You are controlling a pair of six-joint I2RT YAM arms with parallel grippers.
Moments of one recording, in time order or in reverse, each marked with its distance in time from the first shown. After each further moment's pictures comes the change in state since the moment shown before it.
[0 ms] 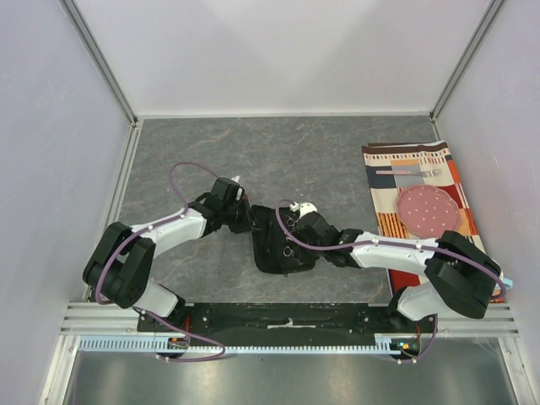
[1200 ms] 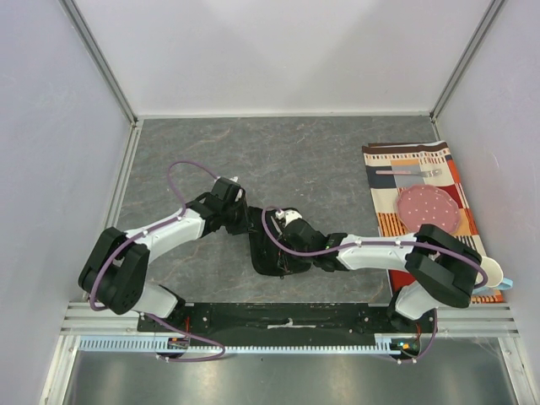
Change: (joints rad) left arm -0.019 -0.048 0.028 -0.131 -0.089 0.004; right arm 0.098 0.135 0.045 0.114 -0.082 0.077
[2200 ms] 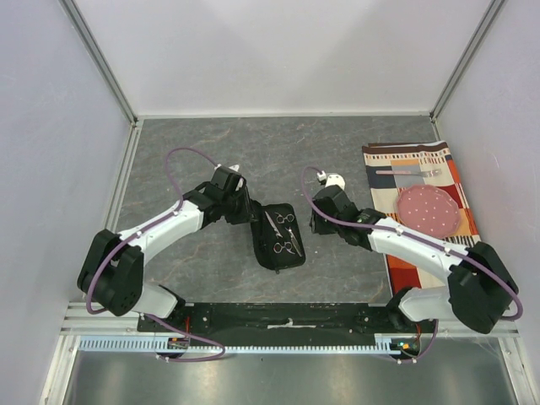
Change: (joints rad) left arm -0.002 -0.014 0.123 -0.114 -0.048 0.056; right arm -0.267 -0.241 0.081 -0.276 0.211 -0.087
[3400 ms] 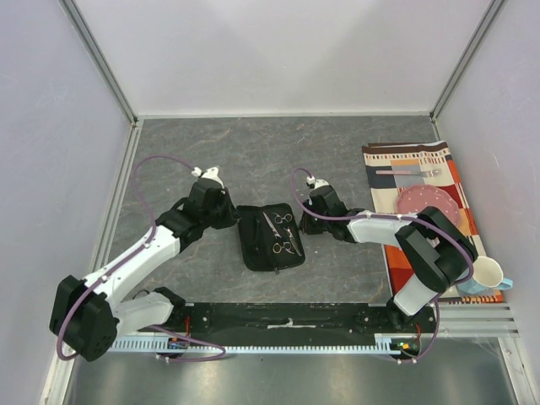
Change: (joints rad) left arm 0.001 -0.293 -0.144 0.041 -0.113 0.019; right arm -0.109 0.332 -0.053 0.388 -0.248 -0.010
